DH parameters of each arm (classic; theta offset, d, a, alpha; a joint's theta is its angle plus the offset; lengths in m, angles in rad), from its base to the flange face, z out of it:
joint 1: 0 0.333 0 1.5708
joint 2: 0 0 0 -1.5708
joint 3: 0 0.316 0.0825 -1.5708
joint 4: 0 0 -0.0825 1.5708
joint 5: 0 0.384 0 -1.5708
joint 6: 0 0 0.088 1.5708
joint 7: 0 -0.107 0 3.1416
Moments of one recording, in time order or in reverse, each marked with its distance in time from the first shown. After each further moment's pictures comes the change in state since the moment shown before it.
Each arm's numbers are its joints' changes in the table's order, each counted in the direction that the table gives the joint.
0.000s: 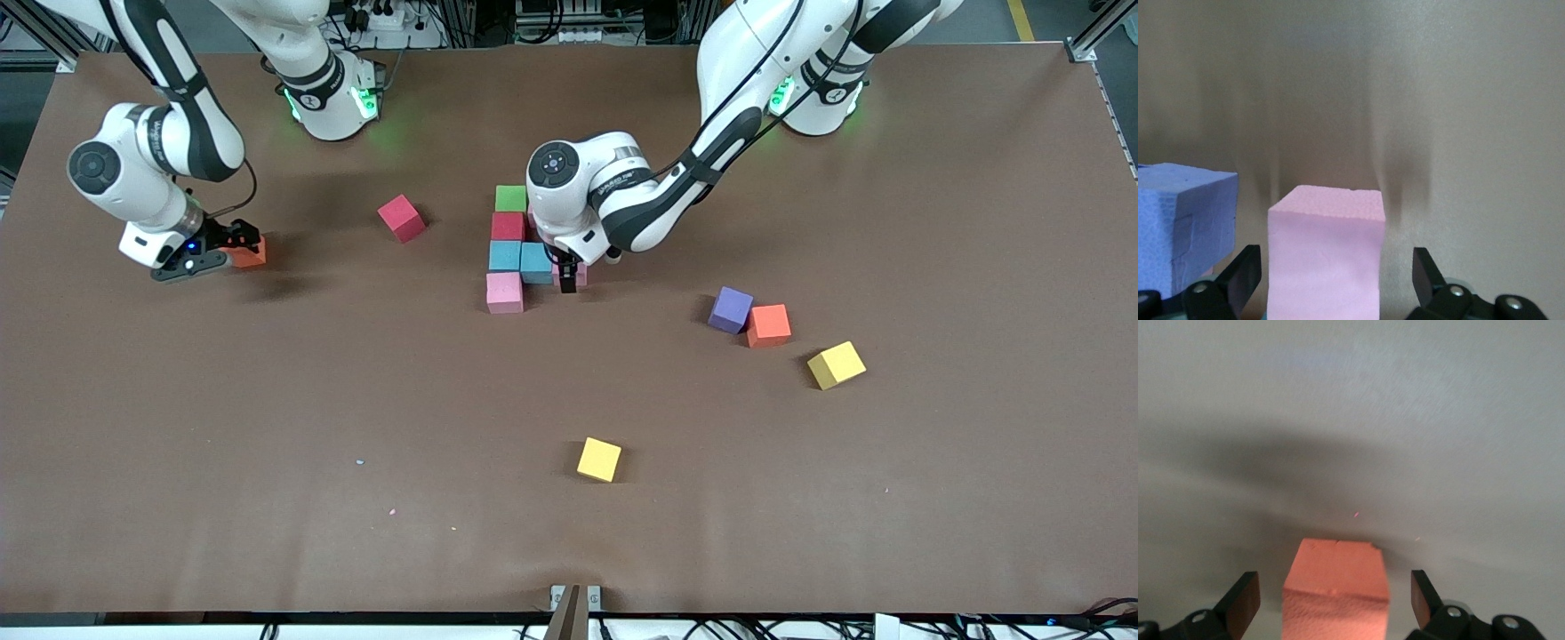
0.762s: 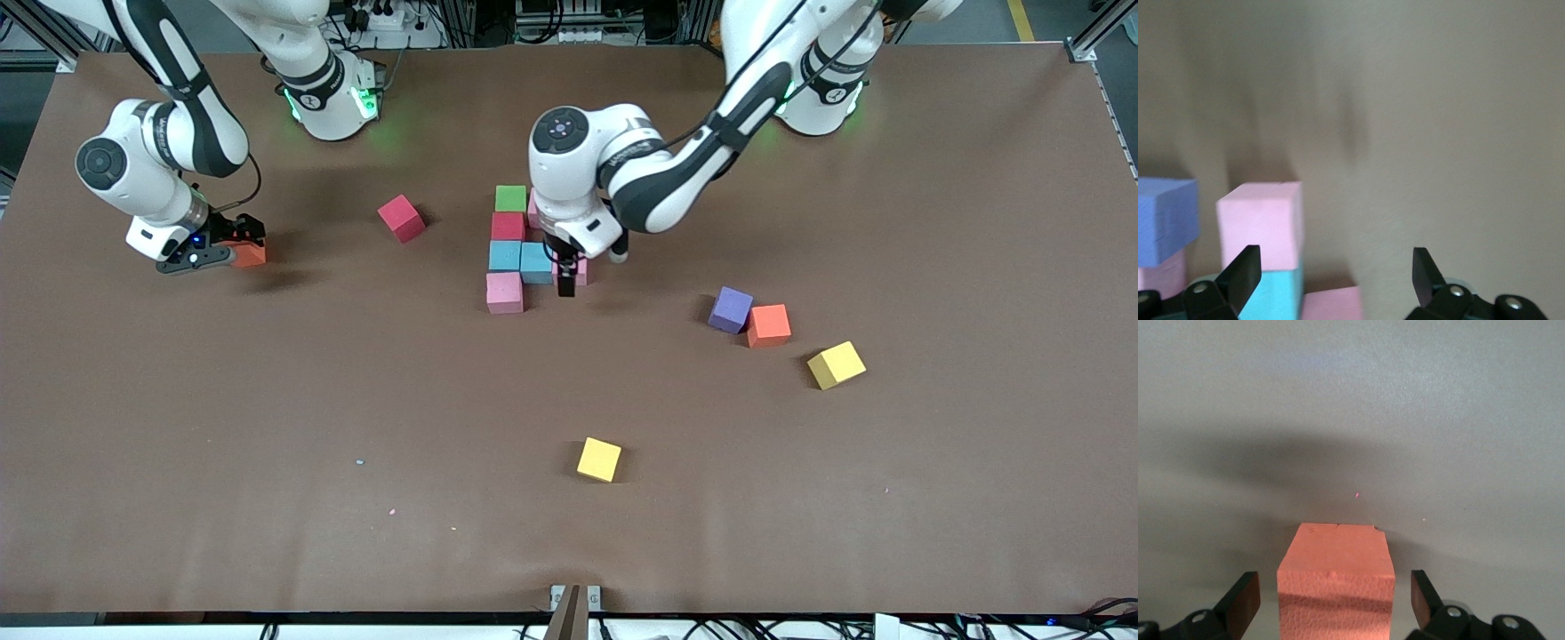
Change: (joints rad) left arm 0.072 0.145 -0.001 -0.009 0.036 0.042 -0.149; right arm 0.000 -0.002 -0.028 0.020 0.000 -0.014 -0.008
